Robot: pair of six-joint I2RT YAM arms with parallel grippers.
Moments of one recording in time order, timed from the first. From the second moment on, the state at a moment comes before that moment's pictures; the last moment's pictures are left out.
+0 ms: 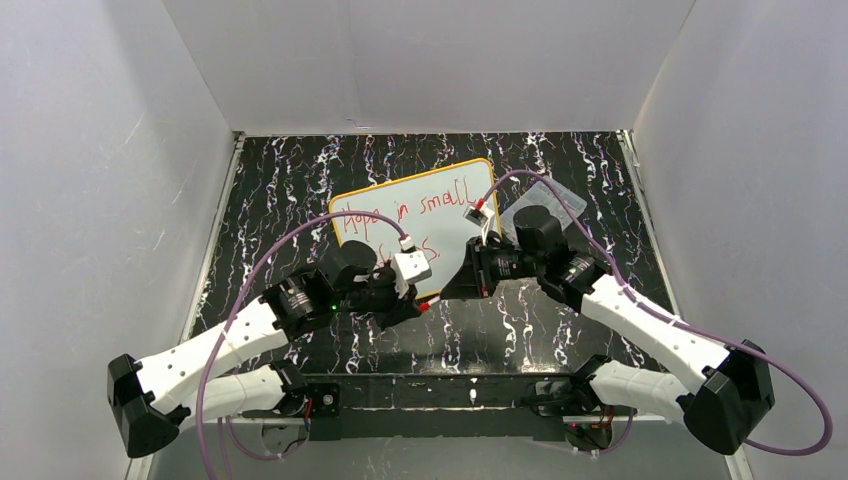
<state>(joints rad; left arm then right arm) -0.95 0.94 0.84 -0.49 0.32 0.06 0.72 1.07 0.81 -0.19 -0.78 0.51</state>
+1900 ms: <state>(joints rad) -0.11 0.64 0.82 -0.48 -0.29 -0.29 0.33 0.73 0.72 -0.26 0.18 0.18</state>
